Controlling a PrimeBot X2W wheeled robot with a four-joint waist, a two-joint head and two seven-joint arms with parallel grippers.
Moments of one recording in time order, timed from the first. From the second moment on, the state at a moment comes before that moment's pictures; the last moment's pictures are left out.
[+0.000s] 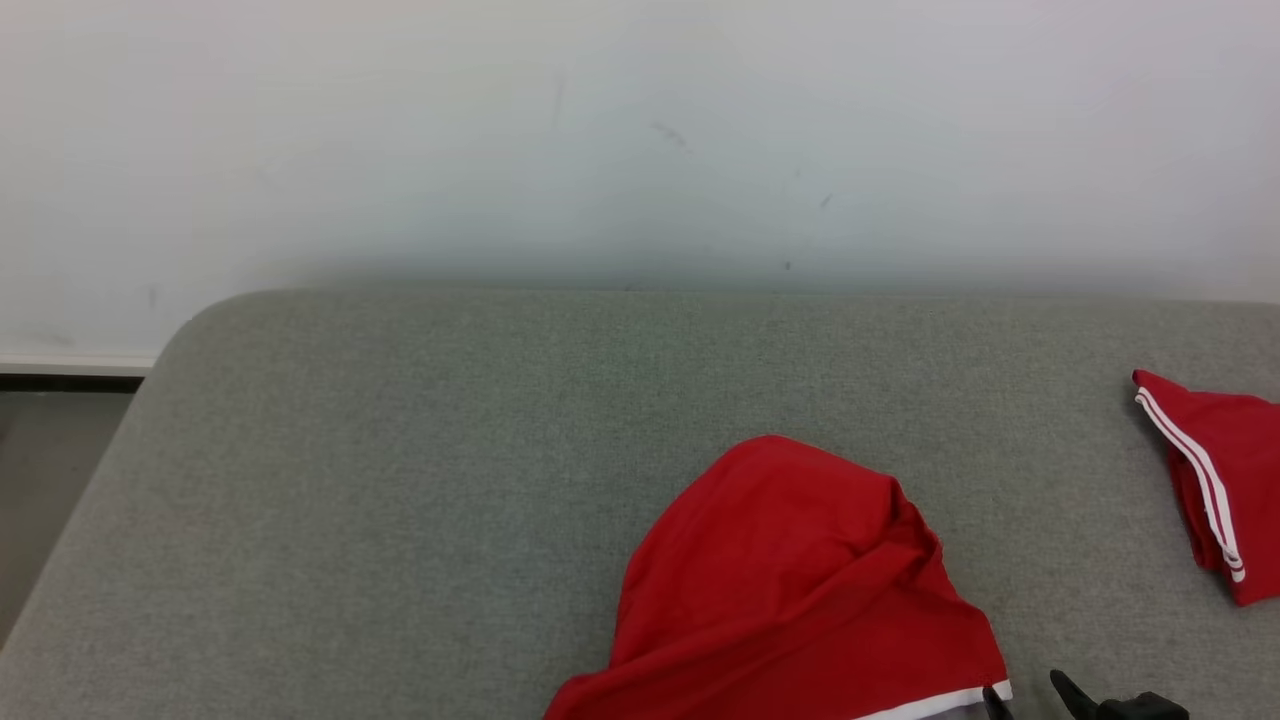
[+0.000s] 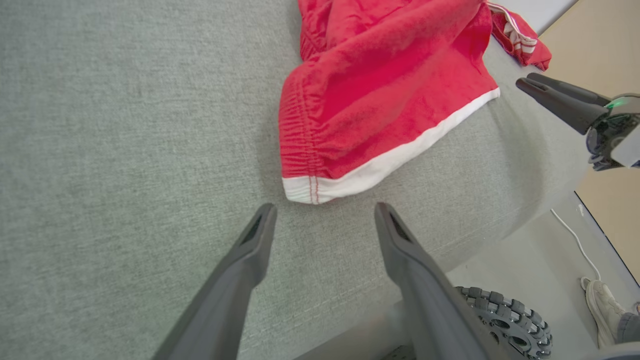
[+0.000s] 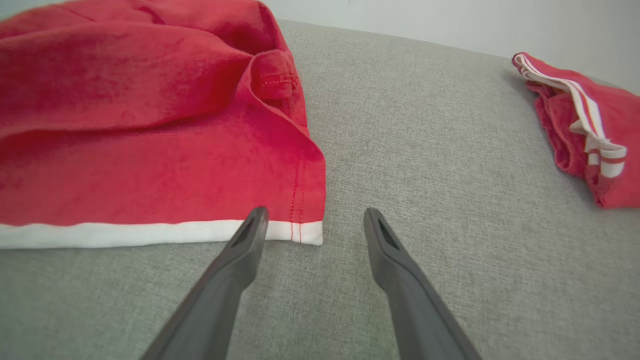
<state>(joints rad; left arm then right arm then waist) 0.09 0.46 -0.62 0.10 -0.66 -0.13 0.01 0.01 -0.17 0.17 0.38 0.22 0.13 -0.04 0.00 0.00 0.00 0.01</state>
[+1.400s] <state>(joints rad) -0.24 0.55 -0.99 0.26 -0.87 -0.13 -0.16 -0.15 -0.15 0.25 0.55 0.25 0.13 -0.11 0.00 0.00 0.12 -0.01</state>
